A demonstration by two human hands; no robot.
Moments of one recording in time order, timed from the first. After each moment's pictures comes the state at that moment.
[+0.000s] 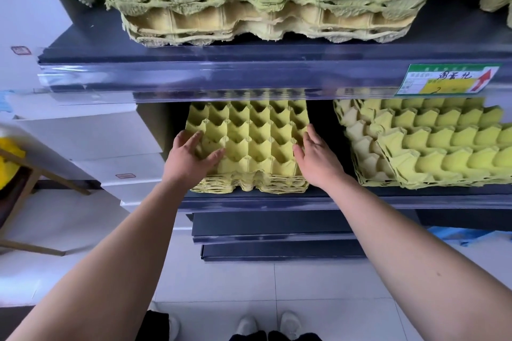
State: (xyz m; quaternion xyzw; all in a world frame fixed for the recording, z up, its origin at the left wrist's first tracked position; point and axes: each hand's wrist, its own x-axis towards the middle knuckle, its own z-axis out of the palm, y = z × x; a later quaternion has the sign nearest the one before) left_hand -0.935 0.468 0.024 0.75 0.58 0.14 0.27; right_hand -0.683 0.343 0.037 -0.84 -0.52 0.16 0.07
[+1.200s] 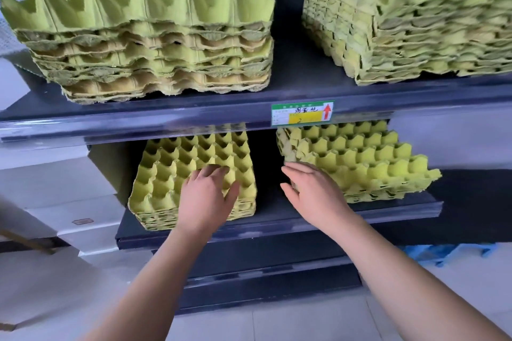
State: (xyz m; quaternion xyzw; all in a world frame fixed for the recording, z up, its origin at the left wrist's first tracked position) left_hand -0.825 0.326 0.103 0.87 0.43 0.22 0.08; right_hand -0.645 0.207 0.137 -0.78 -0.60 0.00 0.15
